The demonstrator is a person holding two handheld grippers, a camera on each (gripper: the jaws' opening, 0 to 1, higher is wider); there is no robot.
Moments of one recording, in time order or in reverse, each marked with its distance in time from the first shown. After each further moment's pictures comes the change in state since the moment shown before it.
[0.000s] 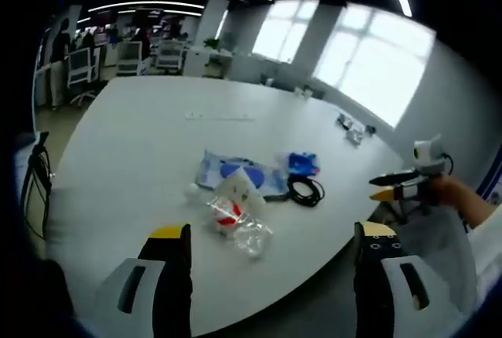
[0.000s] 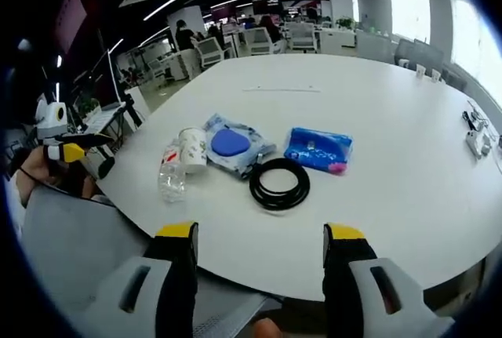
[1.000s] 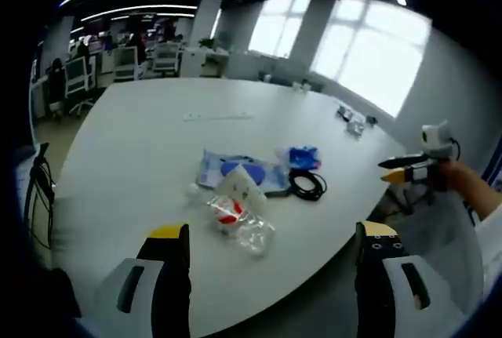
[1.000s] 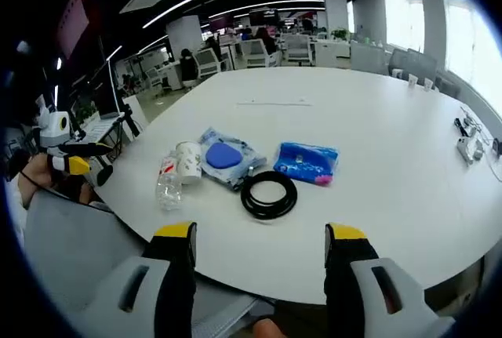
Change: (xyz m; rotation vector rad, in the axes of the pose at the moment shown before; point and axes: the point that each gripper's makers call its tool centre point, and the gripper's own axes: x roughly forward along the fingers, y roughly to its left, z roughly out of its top) left arm 0.005 0.003 -0.004 0.056 0.024 0.014; right arm -0.021 -0.013 0.014 -0.004 -0.063 -0.027
